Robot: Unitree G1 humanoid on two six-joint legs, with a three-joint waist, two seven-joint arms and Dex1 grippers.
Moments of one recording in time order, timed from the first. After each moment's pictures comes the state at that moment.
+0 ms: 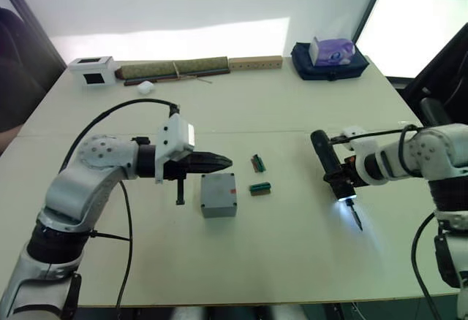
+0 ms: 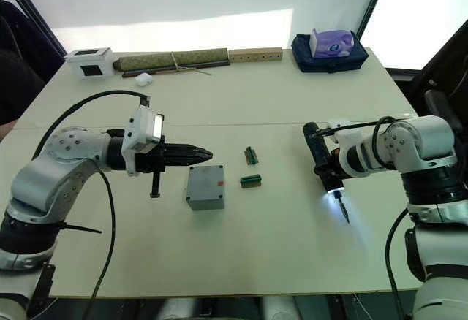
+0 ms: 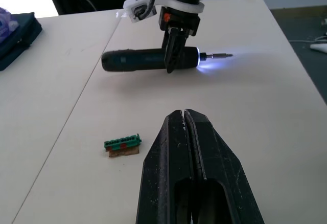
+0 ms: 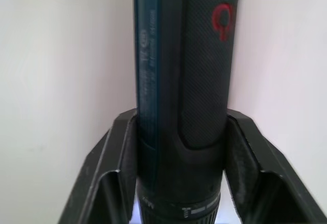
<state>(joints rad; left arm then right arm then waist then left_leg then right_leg) -0.52 0.72 -0.05 -0.41 -0.54 0.55 -1.10 -0.81 -0.83 0.08 0.18 0.82 1.61 0.11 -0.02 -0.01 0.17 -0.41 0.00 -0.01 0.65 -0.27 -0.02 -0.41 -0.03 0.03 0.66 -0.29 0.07</state>
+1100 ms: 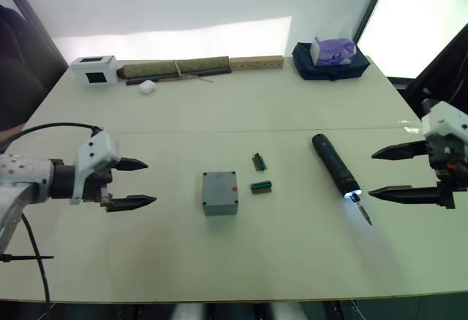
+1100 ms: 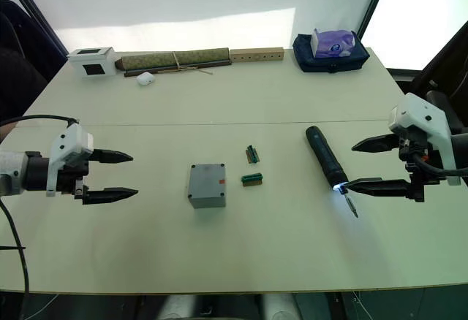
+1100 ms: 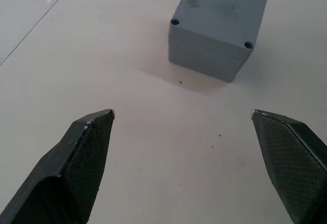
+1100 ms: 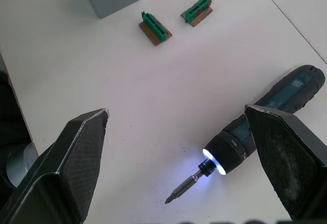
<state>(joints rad) -0.14 1.10 0.24 -0.28 -0.53 0.58 -1.24 -0.11 -1.39 -0.48 -0.32 0.63 0.82 1.37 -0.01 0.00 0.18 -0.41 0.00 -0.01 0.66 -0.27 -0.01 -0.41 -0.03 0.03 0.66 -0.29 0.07</state>
